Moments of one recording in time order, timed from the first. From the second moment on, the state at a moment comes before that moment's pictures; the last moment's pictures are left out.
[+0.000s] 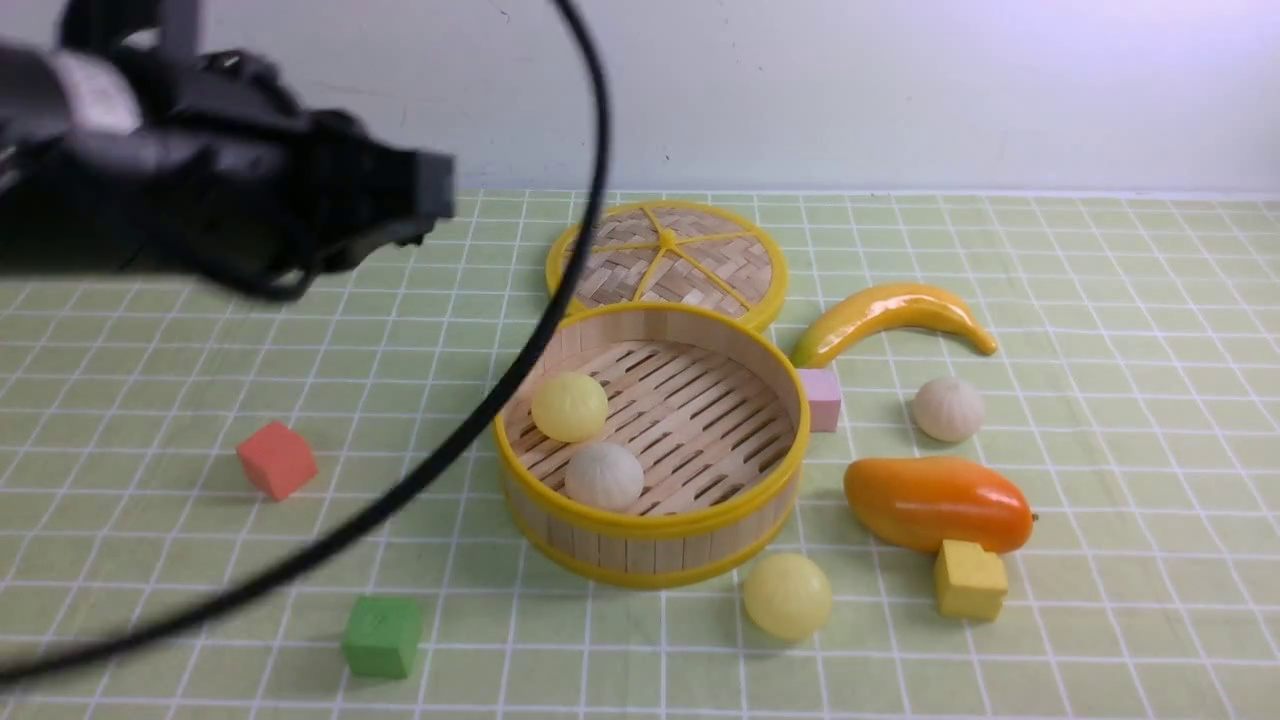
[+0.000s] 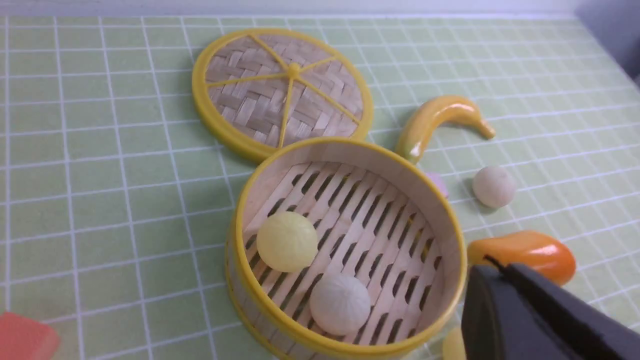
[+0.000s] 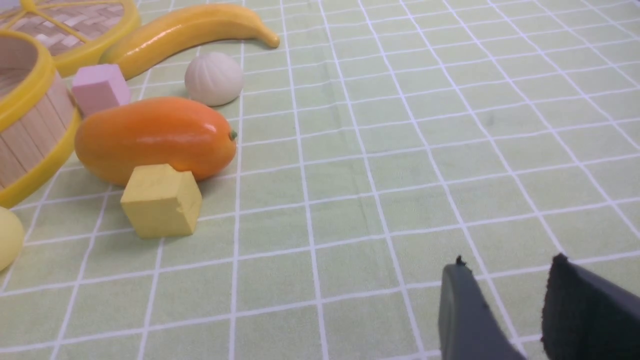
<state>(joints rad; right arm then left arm) -0.10 -0.01 0.02 -0.02 0.38 0.13 -0.42 1.07 -1.00 -0.22 0.42 -0.09</state>
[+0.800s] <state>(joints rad) -0.10 -0.01 0.03 0.50 -0.08 0.30 -0.42 0.05 -0.20 -0.27 0.13 -0.06</state>
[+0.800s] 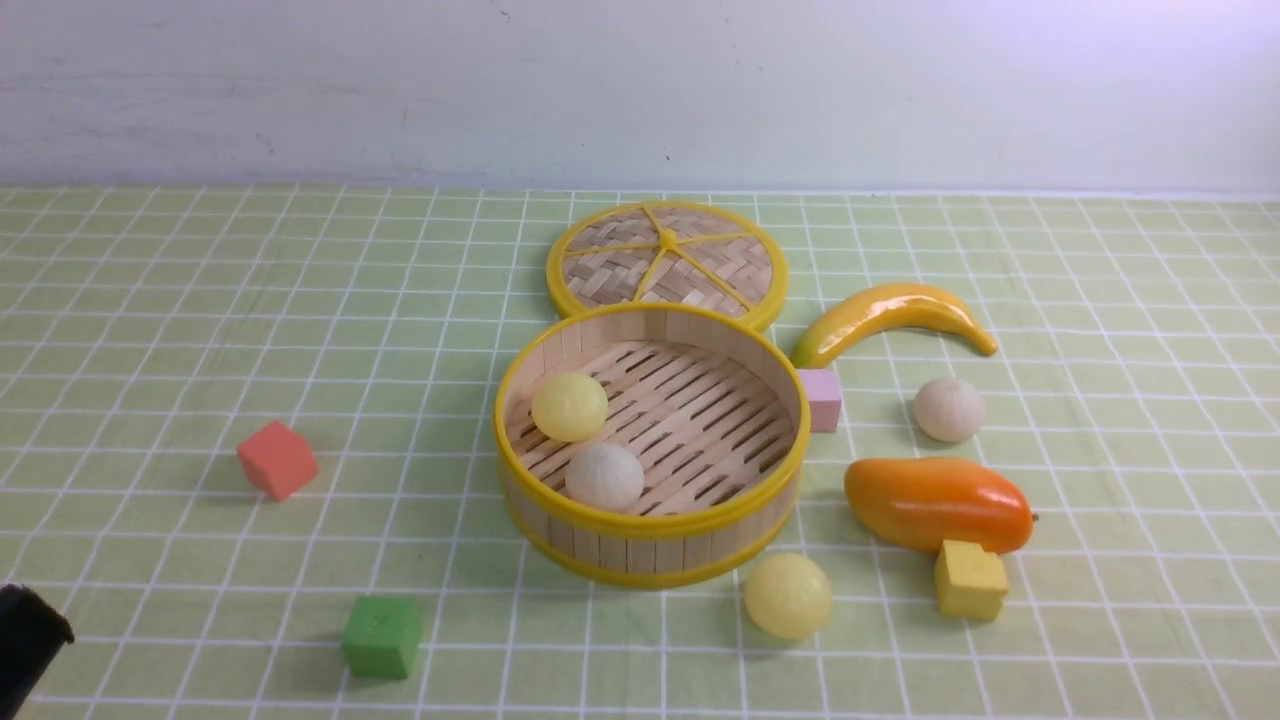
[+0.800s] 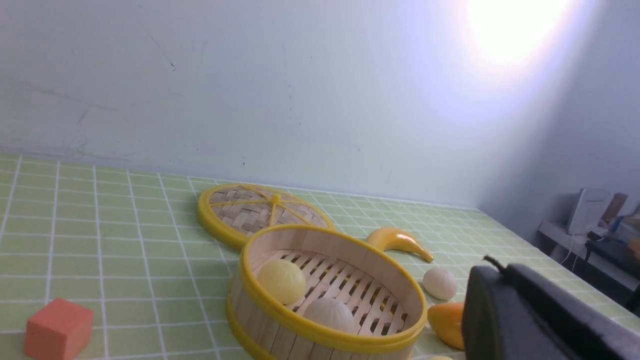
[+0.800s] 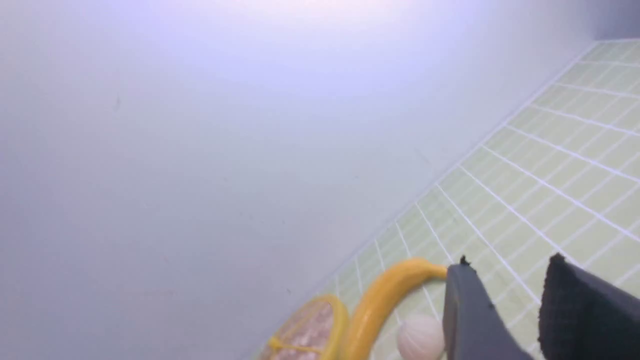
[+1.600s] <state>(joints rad) 0.29 1.06 -0.96 0.14 0.94 0.03 -0.42 0.05 -0.17 -0.27 0.23 -0.05</state>
